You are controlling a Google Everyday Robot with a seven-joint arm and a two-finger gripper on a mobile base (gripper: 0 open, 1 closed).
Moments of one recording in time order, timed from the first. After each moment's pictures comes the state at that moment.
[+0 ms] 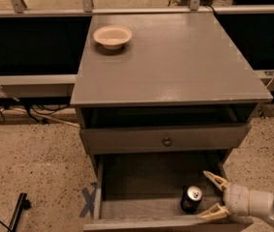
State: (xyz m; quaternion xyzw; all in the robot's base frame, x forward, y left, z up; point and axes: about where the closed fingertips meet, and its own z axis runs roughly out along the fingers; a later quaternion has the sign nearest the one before) arm 0.438 -0.245 0.486 -0.51 0.68 0.24 0.47
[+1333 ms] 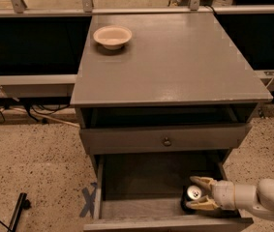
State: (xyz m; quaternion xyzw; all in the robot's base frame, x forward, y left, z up) arm 0.465 -0.225 0.435 -0.49 0.69 0.30 0.44
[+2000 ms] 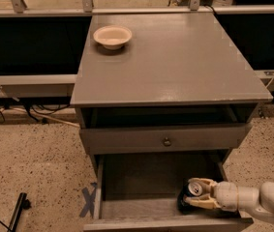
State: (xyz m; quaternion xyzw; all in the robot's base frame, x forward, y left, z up) arm 0.461 -0.221 0.451 -0.45 0.66 0.38 0.47
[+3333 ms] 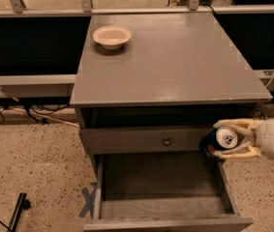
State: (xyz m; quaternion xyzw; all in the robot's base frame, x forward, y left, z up) arm 0.459 -0.230 0.785 -0.60 0.53 0.24 0.55
